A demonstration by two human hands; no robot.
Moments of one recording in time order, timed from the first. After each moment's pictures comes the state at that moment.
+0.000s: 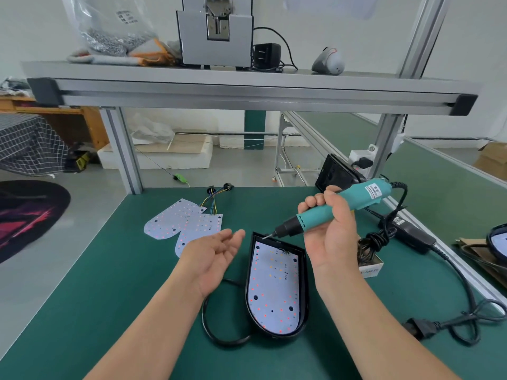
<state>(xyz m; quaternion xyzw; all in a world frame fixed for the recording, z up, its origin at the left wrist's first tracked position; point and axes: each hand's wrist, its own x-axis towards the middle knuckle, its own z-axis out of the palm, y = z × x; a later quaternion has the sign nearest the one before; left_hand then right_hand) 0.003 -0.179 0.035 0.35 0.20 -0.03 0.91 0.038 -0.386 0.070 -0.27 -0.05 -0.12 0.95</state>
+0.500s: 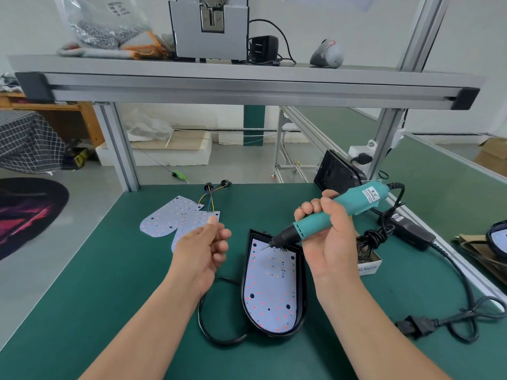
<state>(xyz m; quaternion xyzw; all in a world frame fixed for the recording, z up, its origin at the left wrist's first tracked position) 0.002 -0.179 0.033 0.50 0.20 0.02 0.84 0.025 -0.390 0.059 -0.28 -0.07 -0.09 0.95</state>
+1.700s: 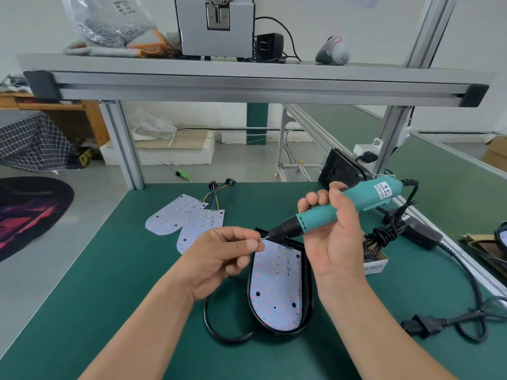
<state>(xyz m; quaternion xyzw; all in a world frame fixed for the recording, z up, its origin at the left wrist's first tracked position) -0.017 -0.173 0.041 0.56 -0.01 -0.14 0.82 0.012 -0.379 0.076 -0.27 -0.11 -0.10 0.95</state>
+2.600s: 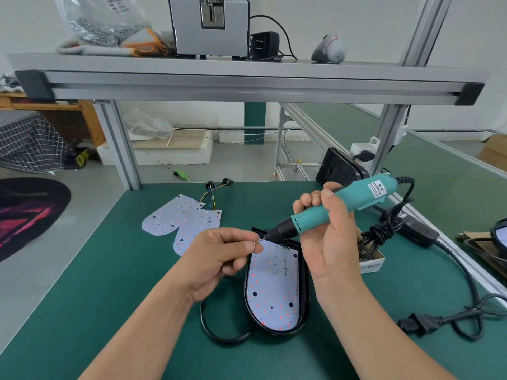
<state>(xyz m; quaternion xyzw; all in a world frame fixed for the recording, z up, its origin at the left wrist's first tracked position) -0.015 -0.177 0.036 0.60 0.00 -0.11 0.79 0.015 -0.381 0.068 -0.30 -0.12 -0.10 0.94</state>
